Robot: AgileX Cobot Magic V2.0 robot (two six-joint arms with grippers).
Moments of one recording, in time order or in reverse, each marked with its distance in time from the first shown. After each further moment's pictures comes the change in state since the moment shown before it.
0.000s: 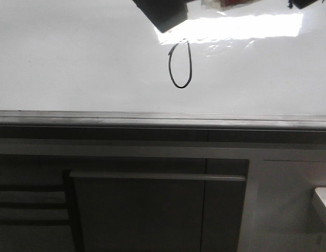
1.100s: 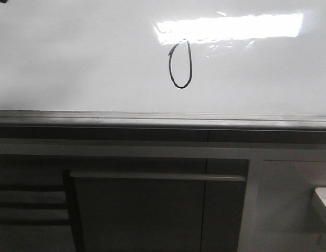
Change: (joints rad) left arm 0.456 -0.472 0.578 0.068 -0.607 -0.449; right arm -0.174 -0.256 0.009 -0.272 -0.076 0.143
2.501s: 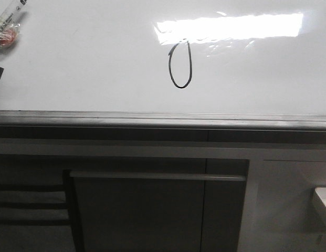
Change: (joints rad) left arm 0.166 0.369 0.307 0.037 -0.933 -0.024; right arm 0.000 0.000 0.004 0.000 -0.029 0.002
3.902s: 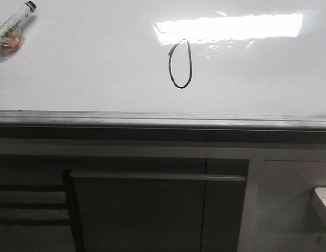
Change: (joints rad) left arm 0.000 -0.444 -0.006 -0.118 0.488 0.000; right arm 0.000 0.000 0.000 0.000 0.000 0.027
